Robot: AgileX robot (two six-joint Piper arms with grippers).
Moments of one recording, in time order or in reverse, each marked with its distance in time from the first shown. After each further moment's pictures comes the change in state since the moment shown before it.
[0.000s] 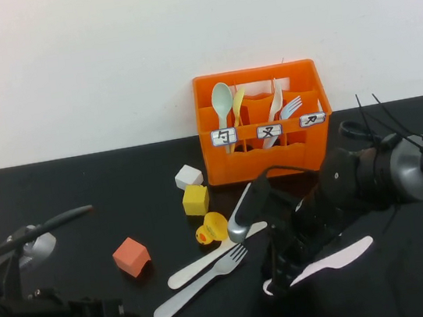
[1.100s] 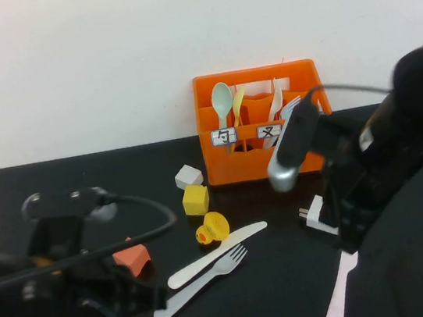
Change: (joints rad) right arm 0.004 -0.483 0.007 -0.505 0.421 0.429; left arm -0.305 0.105 -0.172 0.510 -0.189 -0.298
